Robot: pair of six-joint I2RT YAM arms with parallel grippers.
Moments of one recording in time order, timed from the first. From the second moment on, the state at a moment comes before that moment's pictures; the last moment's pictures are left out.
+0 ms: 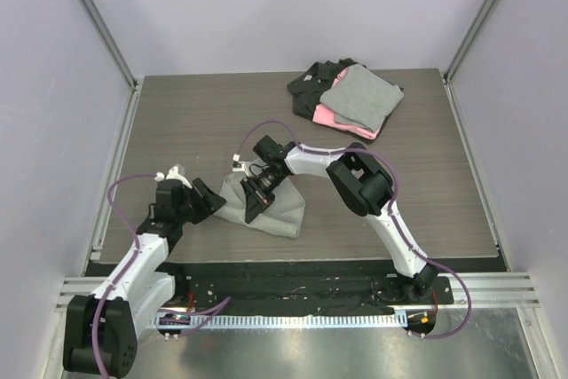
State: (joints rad) left arm -0.10 0.85 0.27 -0.10 0.21 -0.71; right arm 0.81 2.36 1.67 -0.53 -1.01 0.09
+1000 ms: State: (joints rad) left arm -0.10 1.19 0.41 -0.11 0.21 -0.71; right arm 0.80 2.37 1.69 -0.56 -1.01 0.13
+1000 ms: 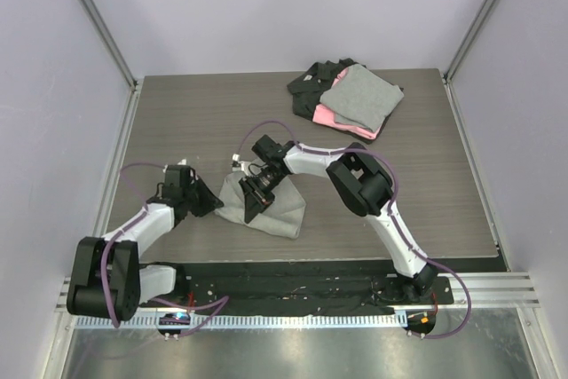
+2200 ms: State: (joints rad) left arm -0.10 1.37 0.59 -0.25 0.25 -0.66; right arm 0.95 1.64 1.15 -0.34 -0.05 -0.02
